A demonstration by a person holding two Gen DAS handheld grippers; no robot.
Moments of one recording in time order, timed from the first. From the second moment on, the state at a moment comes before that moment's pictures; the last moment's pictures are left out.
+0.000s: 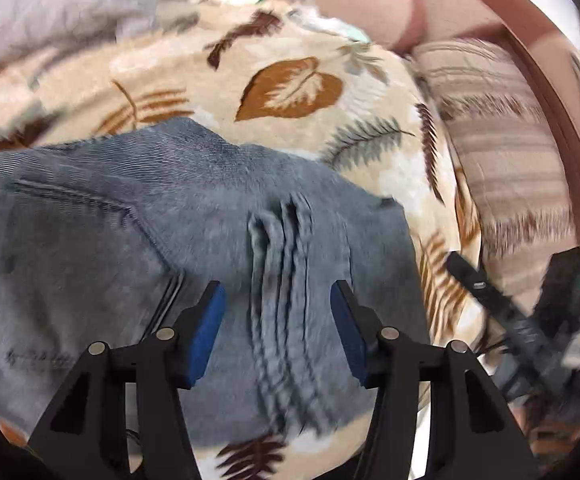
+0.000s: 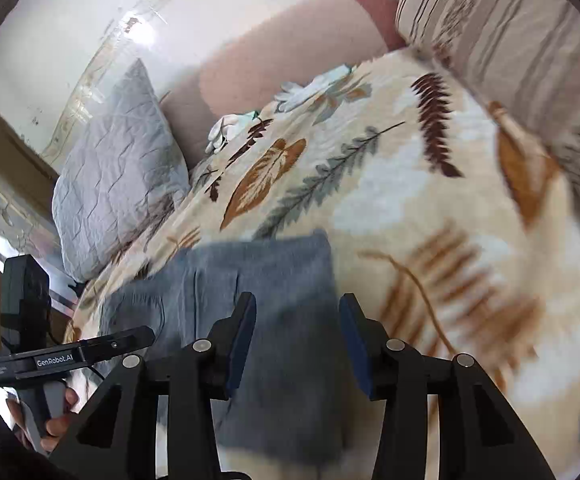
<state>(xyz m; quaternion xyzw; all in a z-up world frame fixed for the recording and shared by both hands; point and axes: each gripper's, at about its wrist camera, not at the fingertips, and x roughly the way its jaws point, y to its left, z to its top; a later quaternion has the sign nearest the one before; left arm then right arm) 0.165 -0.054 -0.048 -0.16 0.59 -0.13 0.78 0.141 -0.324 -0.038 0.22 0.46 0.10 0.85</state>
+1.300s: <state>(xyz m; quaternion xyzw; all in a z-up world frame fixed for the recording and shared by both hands) 0.094 0.138 0.016 -0.11 0.55 0.05 0.83 0.047 -0.201 0.007 0.05 0.44 0.12 0.89</state>
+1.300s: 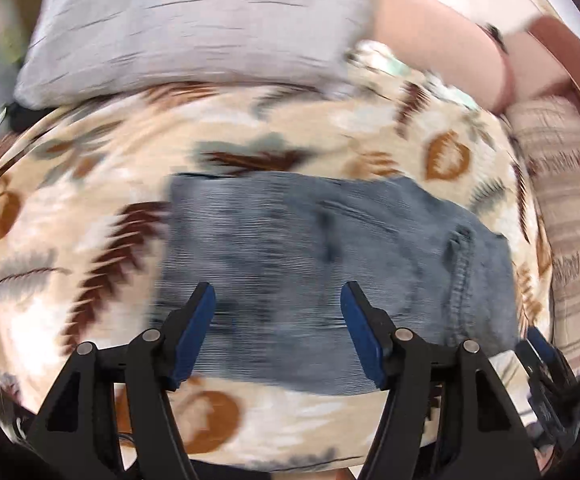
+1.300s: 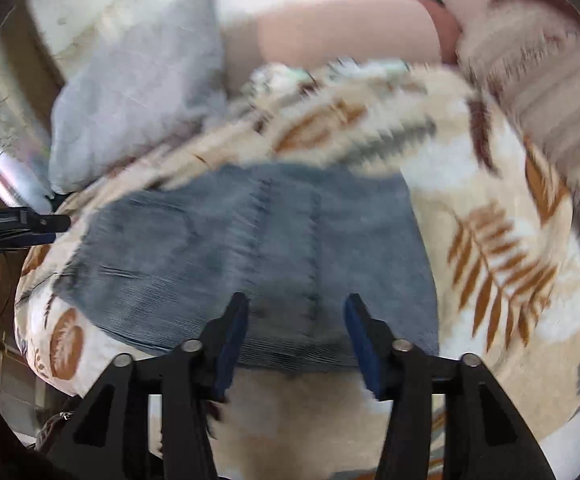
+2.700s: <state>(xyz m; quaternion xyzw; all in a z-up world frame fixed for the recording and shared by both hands) 0.201 0.254 -0.094 -0.29 0.62 -0.12 0.72 -0.006 0.171 -0.099 -0.49 0.22 0.18 0.83</state>
